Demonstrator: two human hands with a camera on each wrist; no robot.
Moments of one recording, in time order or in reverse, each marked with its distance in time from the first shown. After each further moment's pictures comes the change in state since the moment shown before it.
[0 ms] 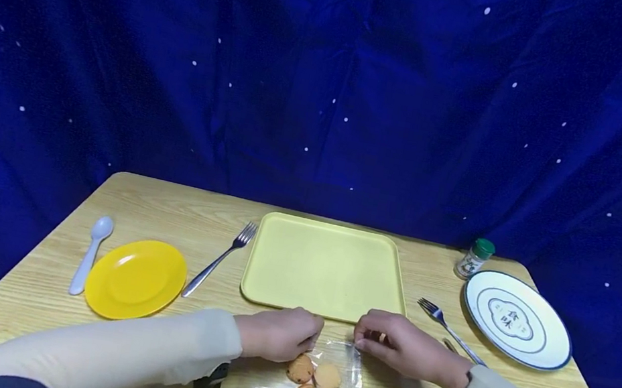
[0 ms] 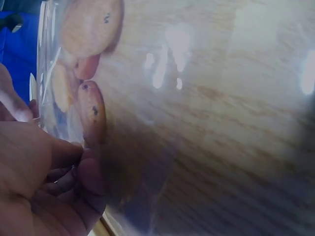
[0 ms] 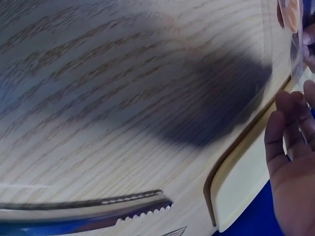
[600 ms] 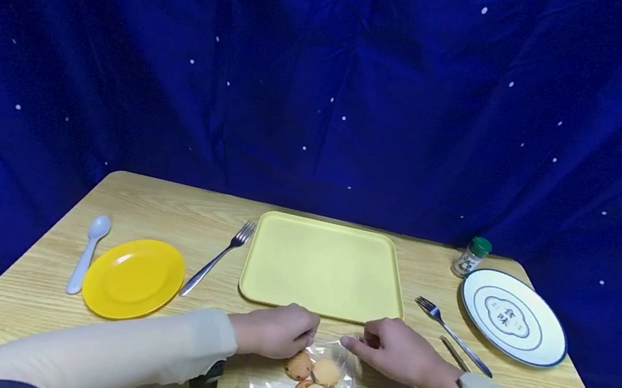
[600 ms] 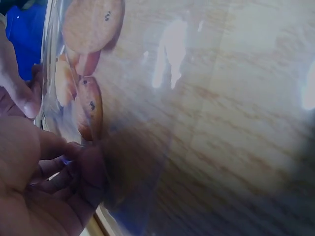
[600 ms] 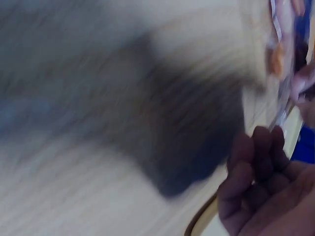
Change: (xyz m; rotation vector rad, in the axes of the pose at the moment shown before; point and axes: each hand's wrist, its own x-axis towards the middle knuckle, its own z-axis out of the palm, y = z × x) left_hand -0.002 -0.005 -0.001 -0.090 0.015 -0.004; right_hand 0.002 -0.028 0.011 -0.073 0.006 0.546
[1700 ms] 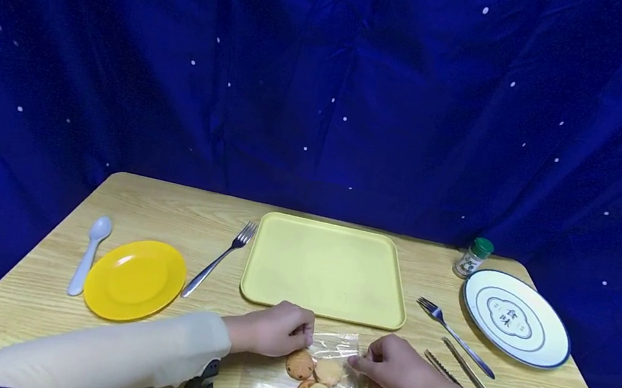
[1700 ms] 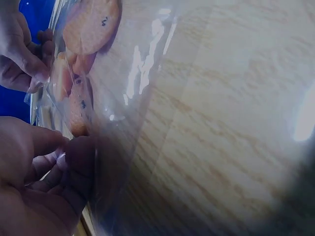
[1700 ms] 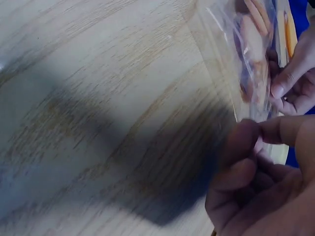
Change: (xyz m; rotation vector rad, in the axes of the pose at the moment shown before) left_hand -0.007 -0.009 0.003 -0.198 0.080 -0.016; right_hand -0.015 -0.002 0.010 0.360 -0.118 0.086
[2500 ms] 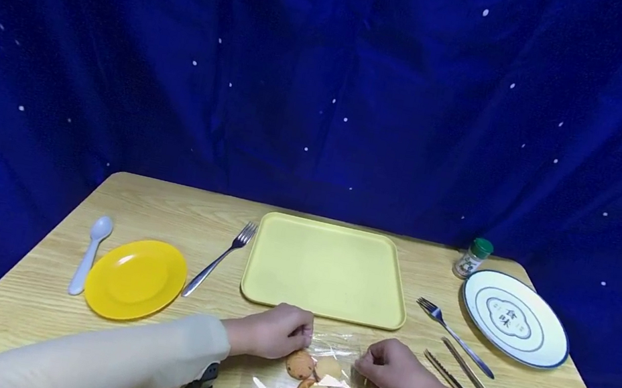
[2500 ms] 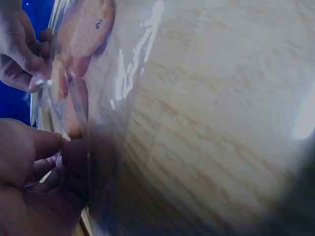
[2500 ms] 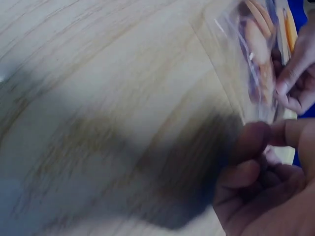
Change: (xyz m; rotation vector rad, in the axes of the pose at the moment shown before) left_hand -0.003 -0.004 0.003 -0.007 -0.001 -0.003; right_hand -0.004 0.004 0.008 0.102 0.013 0.007
